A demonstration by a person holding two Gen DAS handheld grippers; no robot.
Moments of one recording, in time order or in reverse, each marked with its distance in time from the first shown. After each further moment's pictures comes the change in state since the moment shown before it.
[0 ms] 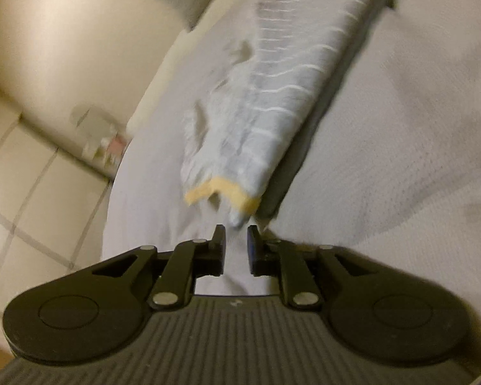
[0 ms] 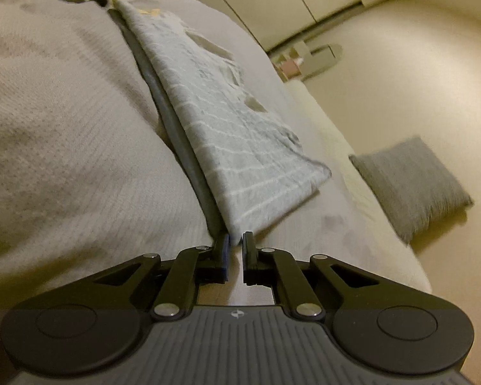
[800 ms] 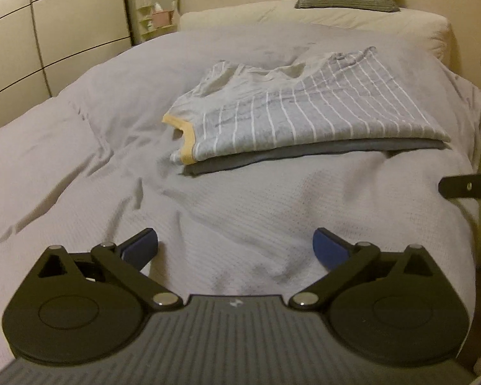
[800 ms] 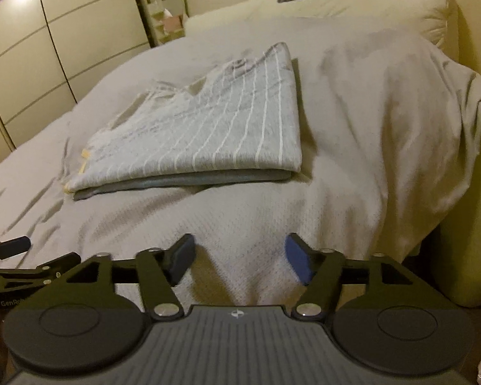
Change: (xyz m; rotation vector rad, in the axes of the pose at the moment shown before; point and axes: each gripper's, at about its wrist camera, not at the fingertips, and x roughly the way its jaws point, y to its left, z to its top) left arm -0.056 0.010 0.038 -0.797 0.192 -0.173; right arm -0.036 -0.047 0.003 1.119 0.222 0.330
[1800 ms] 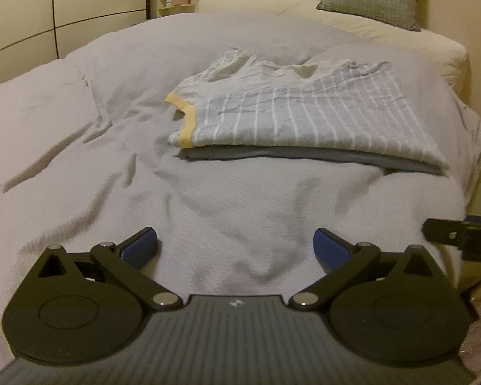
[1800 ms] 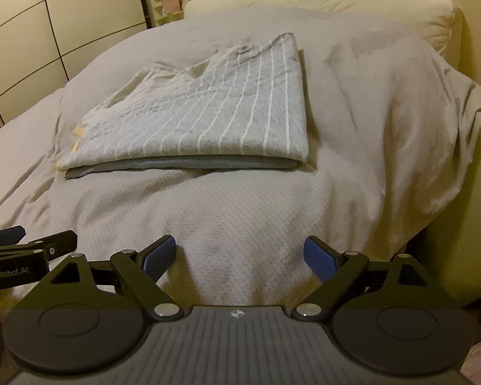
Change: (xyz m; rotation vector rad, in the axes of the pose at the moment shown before) left arm -0.003 0.003 0.003 -0.149 0.043 -0.054; right arm 0.005 0.016 0.002 -0.067 0.052 -0.048
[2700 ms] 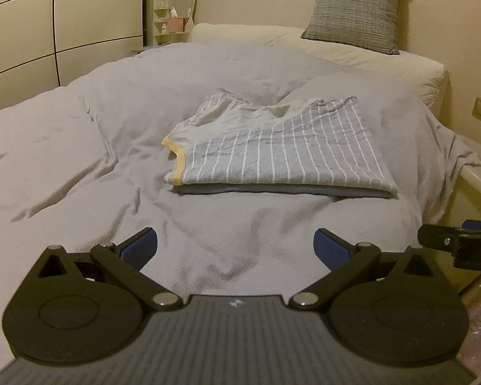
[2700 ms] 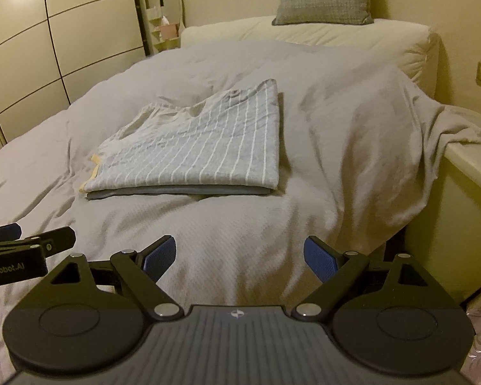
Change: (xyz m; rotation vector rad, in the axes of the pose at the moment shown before) left arm -0.080 -0.028 0.008 0.031 -0.090 0.011; right arm -0.081 -0.005 -0.003 0.009 -0.093 -0.017
